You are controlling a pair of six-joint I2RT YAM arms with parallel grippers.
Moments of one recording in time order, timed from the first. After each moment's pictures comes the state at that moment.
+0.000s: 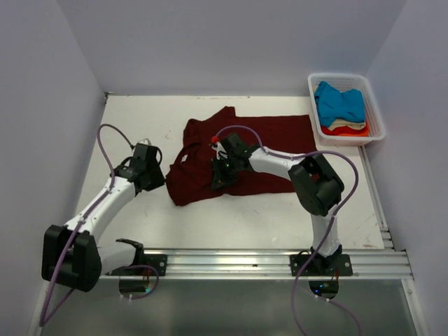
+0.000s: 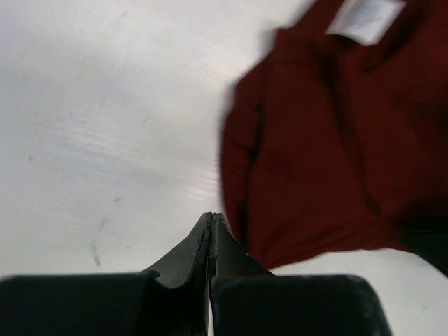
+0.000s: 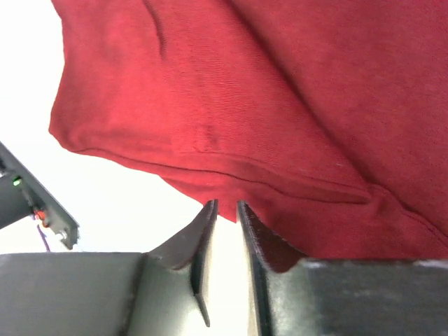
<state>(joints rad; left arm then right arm) -0.23 1.22 0.73 -0.59 -0.15 -0.63 0.71 2.01 1.34 -0.37 -0.41 0.46</state>
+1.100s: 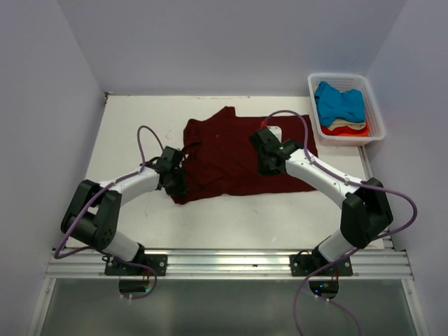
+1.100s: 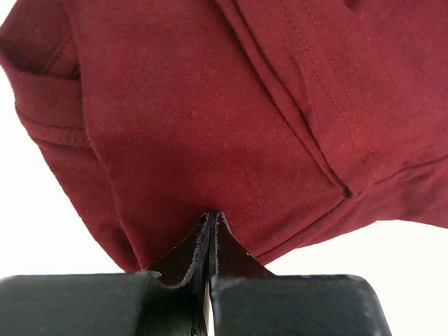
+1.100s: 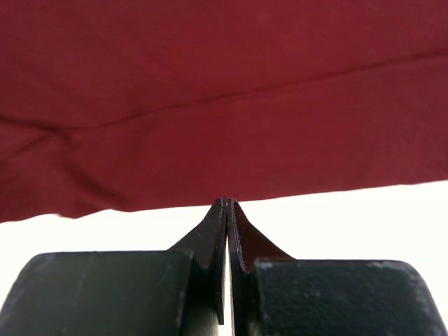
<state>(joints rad) -0.39 1.52 0.77 -0.40 0.01 -0.59 0.64 1.57 1.22 -0.75 0.36 0.58</state>
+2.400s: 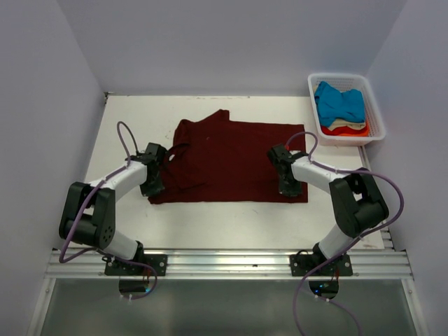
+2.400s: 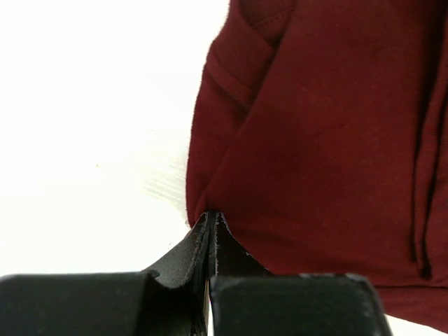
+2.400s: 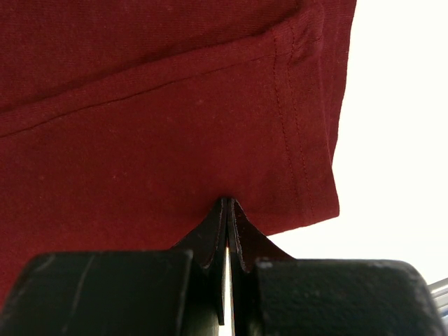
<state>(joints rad) -0.22 1.51 0.82 -0.66 -0.32 -0.54 0.44 1.65 0.93 -0.72 0.40 0.60</state>
